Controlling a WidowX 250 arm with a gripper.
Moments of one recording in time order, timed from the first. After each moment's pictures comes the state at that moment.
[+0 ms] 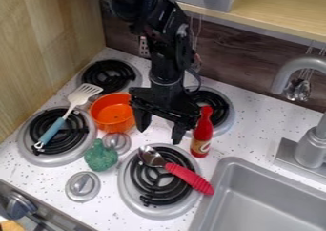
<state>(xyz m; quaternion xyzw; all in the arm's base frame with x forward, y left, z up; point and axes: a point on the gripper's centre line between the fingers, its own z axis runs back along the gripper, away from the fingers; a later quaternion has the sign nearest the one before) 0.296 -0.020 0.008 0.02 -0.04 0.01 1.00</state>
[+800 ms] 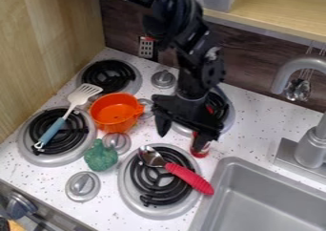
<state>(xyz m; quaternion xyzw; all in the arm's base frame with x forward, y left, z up) 0.303 -0.056 0.006 0.05 -0.09 -0.01 0.99</state>
